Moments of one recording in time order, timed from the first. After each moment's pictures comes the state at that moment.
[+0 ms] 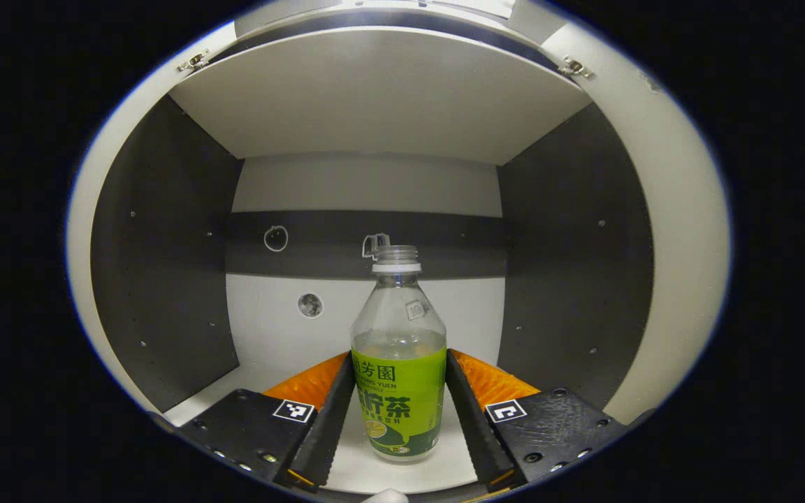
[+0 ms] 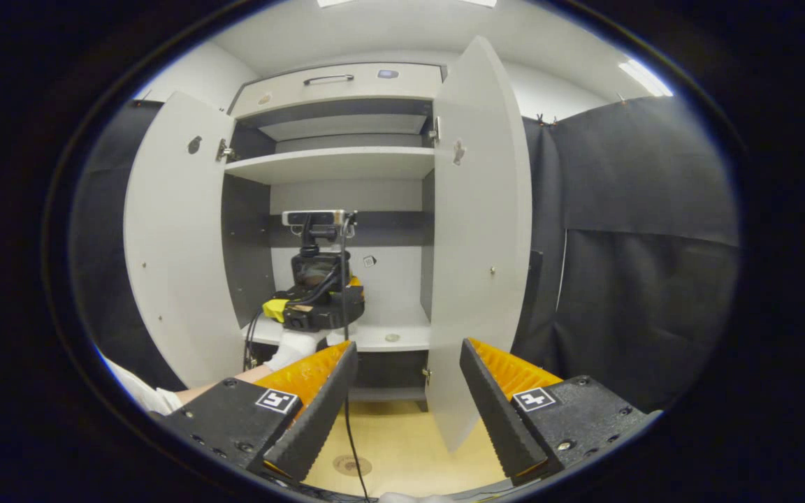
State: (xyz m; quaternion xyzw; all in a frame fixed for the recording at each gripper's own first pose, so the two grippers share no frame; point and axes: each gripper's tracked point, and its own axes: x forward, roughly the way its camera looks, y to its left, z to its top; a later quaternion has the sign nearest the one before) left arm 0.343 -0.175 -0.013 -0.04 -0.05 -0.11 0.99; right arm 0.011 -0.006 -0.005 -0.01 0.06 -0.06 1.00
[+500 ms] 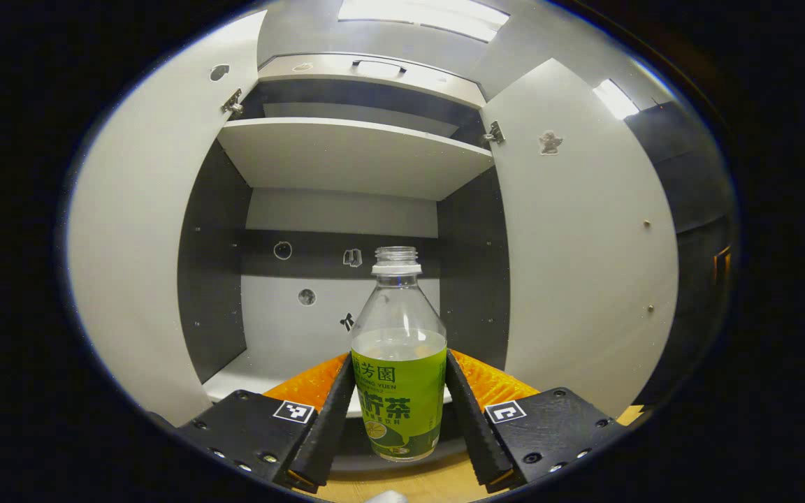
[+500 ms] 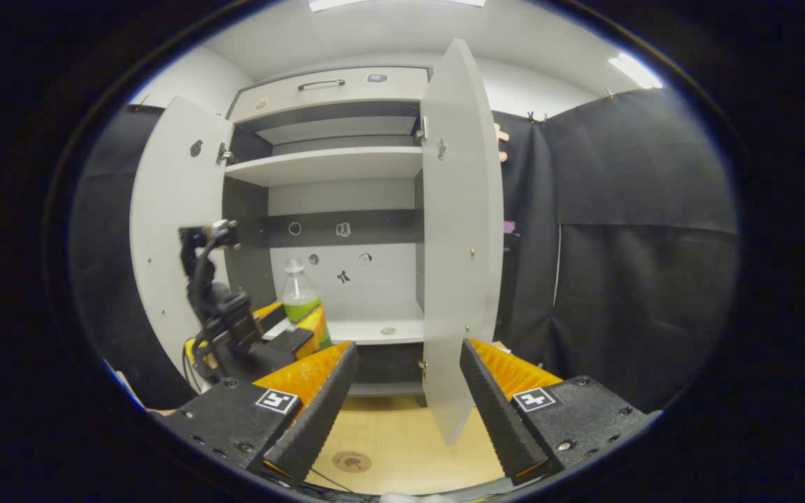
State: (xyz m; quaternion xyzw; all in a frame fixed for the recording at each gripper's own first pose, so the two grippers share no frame) left arm 0.162 -0.156 -0.066 -0.03 -0.07 -0.19 0.98; right arm -0.014 -0.021 -0.031 0.00 0.07 -0.07 1.00
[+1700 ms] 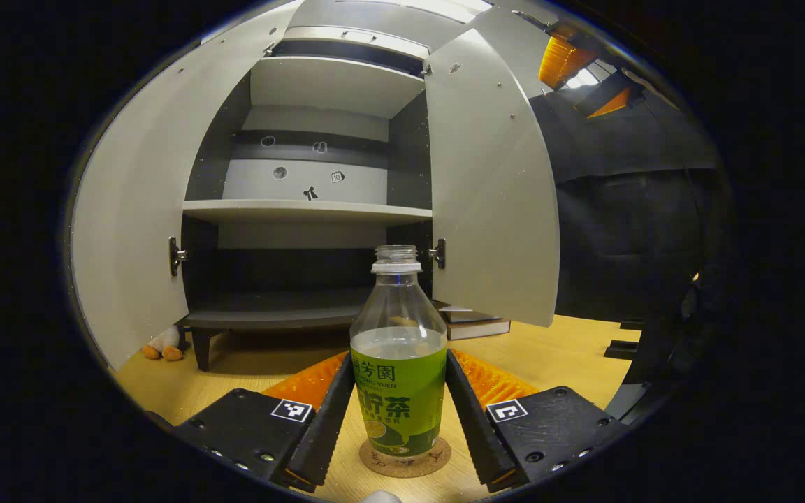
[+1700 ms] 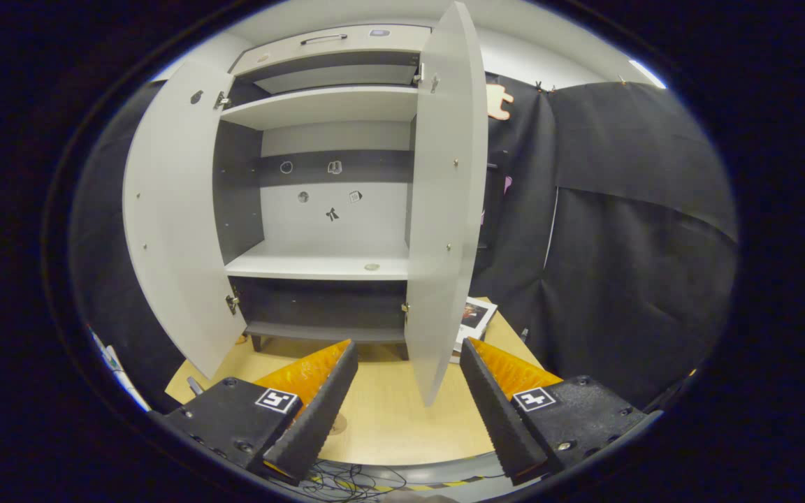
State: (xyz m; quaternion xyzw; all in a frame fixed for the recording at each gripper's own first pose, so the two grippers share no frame) left arm 0.053 -0.194 -0.352 -0.02 0.01 -0.26 0.96; right arm -0.031 -0.045 -0.106 -0.03 0.17 -0.09 0.98
